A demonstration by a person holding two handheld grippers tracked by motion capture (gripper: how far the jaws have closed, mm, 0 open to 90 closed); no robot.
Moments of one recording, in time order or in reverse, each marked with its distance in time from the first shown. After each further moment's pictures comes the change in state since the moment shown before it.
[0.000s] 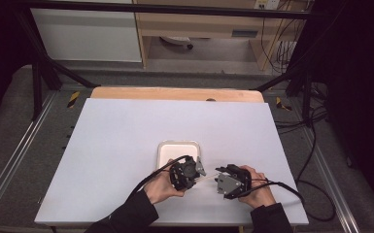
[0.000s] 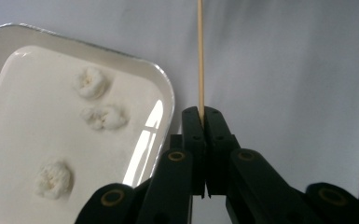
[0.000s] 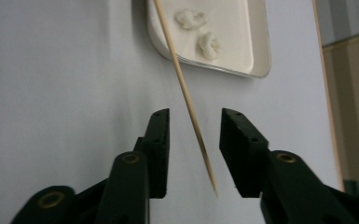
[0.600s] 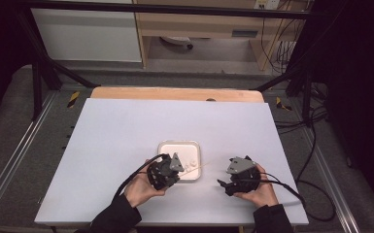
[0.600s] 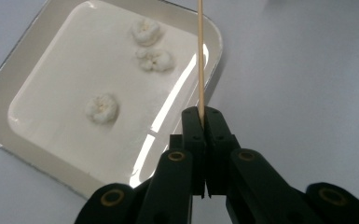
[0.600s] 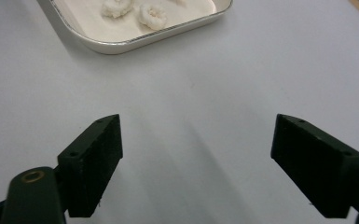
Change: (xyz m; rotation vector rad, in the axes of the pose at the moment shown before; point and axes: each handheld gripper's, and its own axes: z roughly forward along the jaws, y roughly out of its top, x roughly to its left) left arm 0.015 -0.053 -0.027 -0.110 0.062 -0.119; right arm -0.009 -0.031 0.010 -0.002 0.019 0.591
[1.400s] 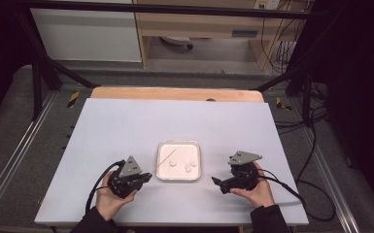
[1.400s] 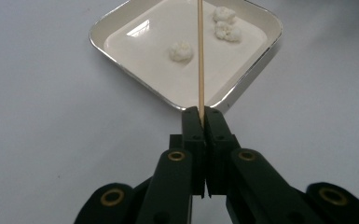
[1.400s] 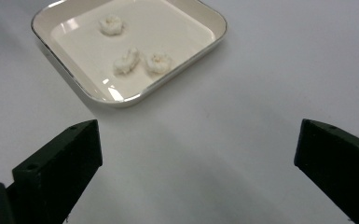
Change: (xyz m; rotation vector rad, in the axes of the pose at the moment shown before) left arm 0.014 -0.093 -0.038 -0.255 0.107 -0.251; right arm -0.001 0.014 0.000 -0.092 0.068 0.246
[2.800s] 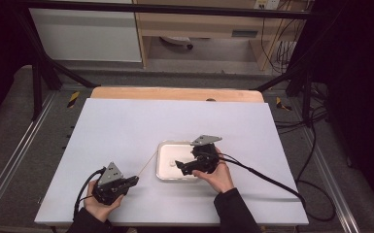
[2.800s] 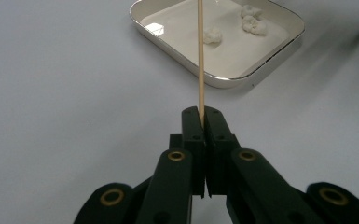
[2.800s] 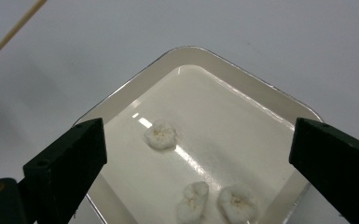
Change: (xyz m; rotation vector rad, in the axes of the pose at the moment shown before) left arm 0.012 -0.038 -0.014 -0.092 0.033 -0.099; right arm 0.041 0.075 0.082 -0.015 0.062 0.112
